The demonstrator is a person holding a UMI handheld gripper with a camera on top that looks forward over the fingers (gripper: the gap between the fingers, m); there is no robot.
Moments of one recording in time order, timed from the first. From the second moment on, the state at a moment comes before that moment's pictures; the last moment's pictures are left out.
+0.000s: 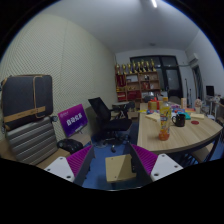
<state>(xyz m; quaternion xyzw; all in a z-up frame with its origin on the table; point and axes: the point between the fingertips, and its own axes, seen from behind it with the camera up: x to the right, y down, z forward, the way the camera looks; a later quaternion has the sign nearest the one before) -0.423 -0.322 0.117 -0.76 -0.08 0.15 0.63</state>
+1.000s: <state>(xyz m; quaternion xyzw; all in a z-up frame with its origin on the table) -0.229 -0.009 0.088 -0.72 -0.05 0.02 0.69</state>
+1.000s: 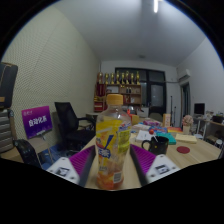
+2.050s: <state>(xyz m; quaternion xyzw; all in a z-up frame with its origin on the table) -0.210 0.035 0.185 -0.48 0.43 0.71 0.28</state>
